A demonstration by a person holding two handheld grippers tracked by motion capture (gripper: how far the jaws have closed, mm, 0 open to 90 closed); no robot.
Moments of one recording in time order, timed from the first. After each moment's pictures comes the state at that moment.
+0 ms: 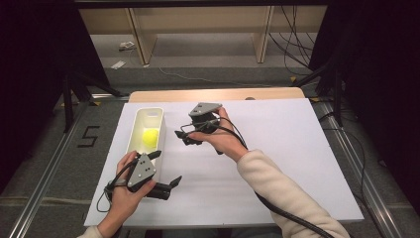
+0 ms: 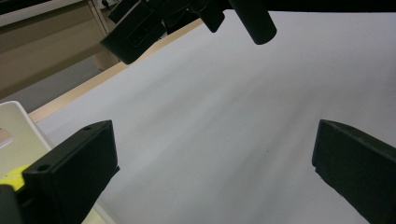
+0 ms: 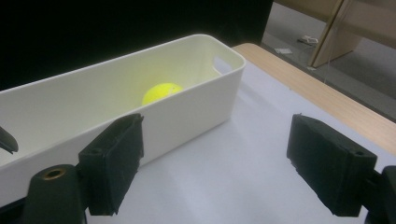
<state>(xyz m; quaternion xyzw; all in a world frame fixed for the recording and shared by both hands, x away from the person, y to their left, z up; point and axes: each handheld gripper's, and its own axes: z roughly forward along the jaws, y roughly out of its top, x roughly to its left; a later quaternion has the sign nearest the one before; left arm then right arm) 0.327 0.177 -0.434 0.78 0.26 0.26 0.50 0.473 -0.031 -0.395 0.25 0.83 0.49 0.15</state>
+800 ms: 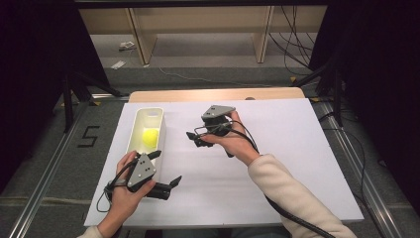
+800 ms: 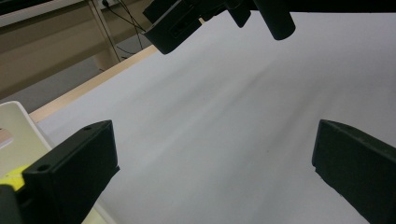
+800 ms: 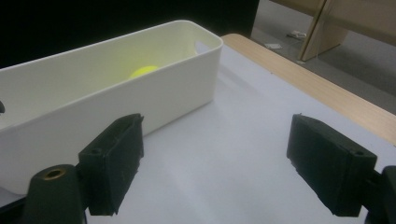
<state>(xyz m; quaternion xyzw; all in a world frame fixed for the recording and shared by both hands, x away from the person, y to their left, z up) 0.326 0.177 -0.434 0.78 0.26 0.25 0.50 0.468 -0.062 -0.402 0.26 0.82 0.48 0.16</state>
